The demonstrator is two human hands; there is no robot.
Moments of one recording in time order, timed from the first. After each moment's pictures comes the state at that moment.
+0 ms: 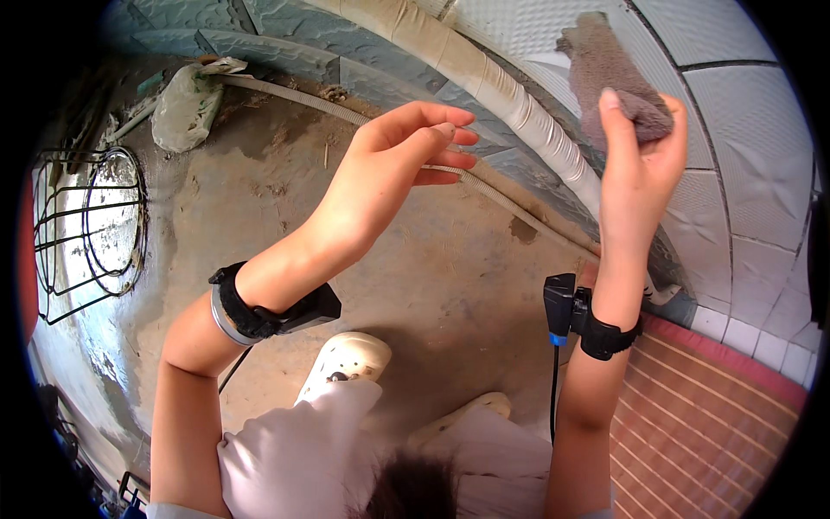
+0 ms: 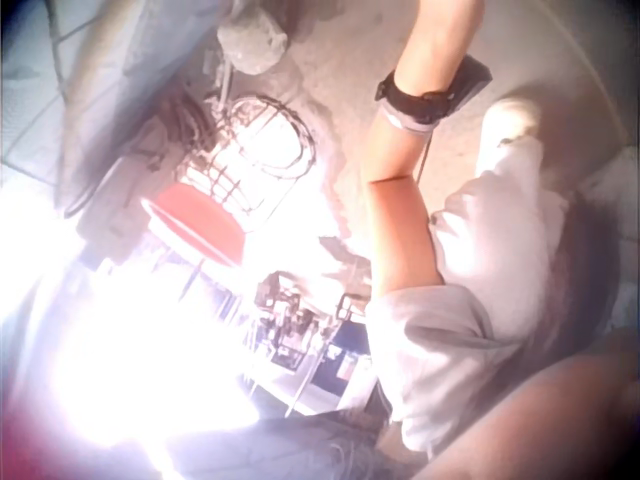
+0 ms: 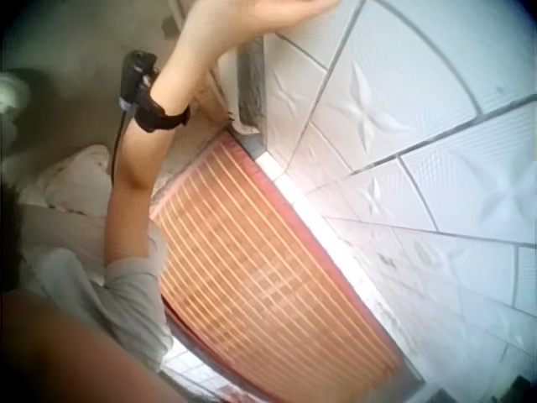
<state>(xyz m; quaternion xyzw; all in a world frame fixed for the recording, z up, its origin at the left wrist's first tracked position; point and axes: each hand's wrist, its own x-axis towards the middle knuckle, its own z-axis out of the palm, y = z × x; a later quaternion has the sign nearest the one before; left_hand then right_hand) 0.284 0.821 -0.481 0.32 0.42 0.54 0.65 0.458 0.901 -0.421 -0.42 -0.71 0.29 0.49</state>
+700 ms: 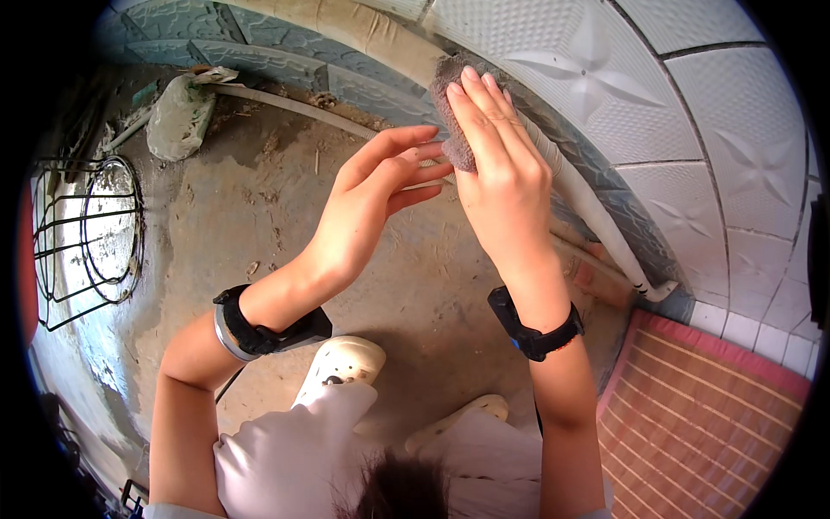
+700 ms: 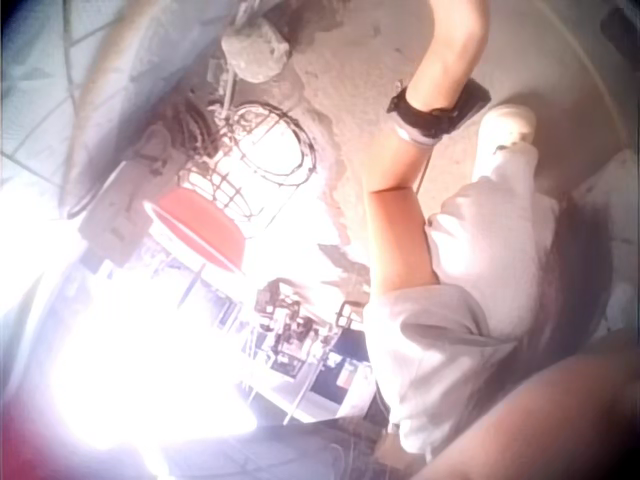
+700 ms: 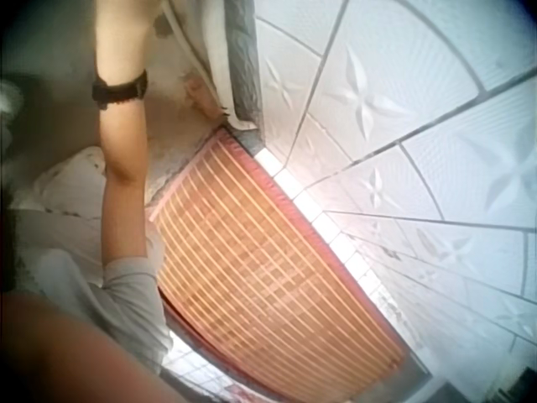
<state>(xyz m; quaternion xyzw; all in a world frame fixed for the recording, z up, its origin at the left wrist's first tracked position) 0.298 0.806 -0.499 0.24 0.38 0.59 0.67 0.428 0.881 -0.482 -0.31 -0.89 -0.03 0.33</state>
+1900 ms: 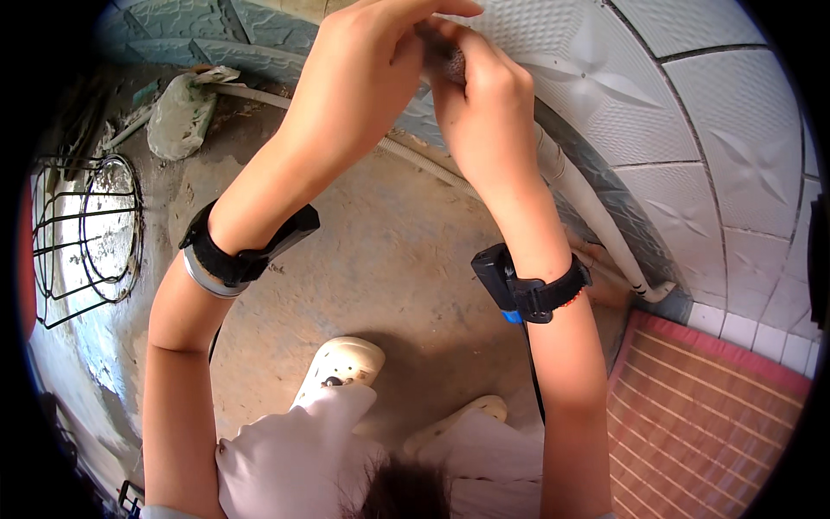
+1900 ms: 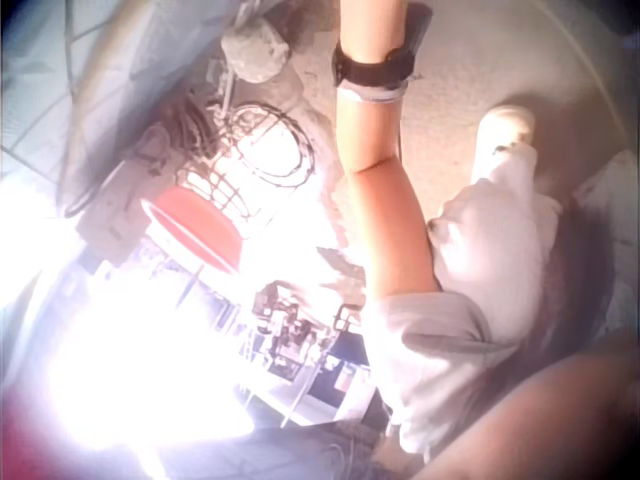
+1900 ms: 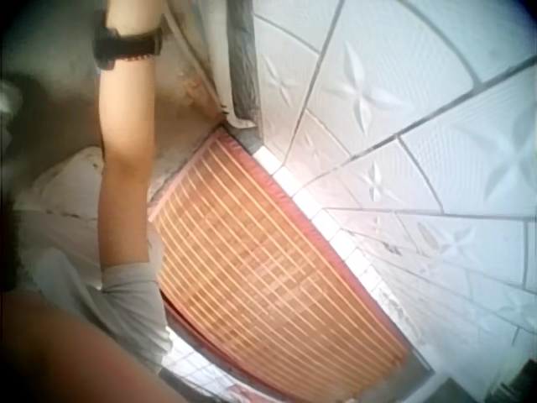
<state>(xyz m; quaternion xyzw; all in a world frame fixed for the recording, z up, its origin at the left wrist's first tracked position) 0.261 0.876 -0.450 0.63 0.49 0.58 0.14 0.385 0.913 -0.464 -0.29 -0.85 0.10 0.43</state>
